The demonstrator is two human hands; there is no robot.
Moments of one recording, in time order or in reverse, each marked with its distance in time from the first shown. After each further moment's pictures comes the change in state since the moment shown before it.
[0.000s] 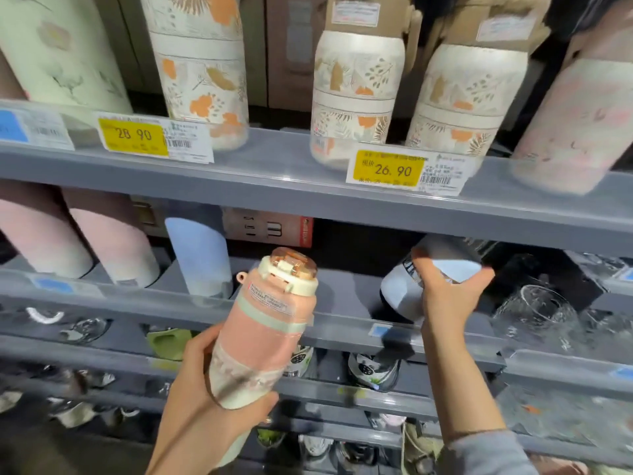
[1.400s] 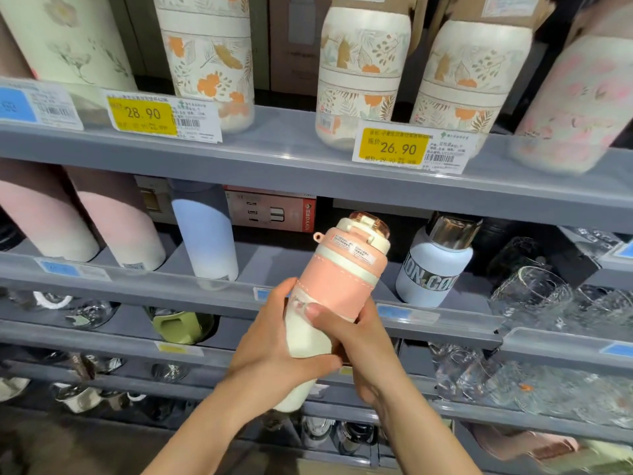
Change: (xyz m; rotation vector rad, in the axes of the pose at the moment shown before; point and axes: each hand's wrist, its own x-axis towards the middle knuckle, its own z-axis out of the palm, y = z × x) left_hand 0.012 0.020 0.027 0.156 -0.369 0.110; right_hand -0.132 -0.027 0.002 0.058 -0.835 0.433
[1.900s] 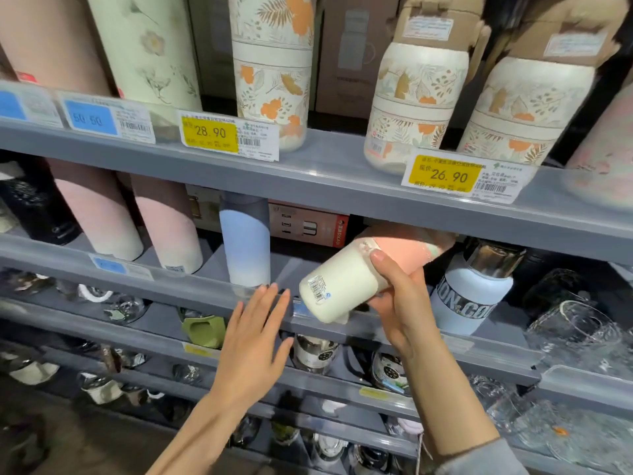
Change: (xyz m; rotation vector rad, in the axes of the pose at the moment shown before) left_hand 0.036 -0.112 -0.040 0.887 0.362 0.382; right_hand 0.064 -0.033 -0.001 0.280 0.142 -0.132
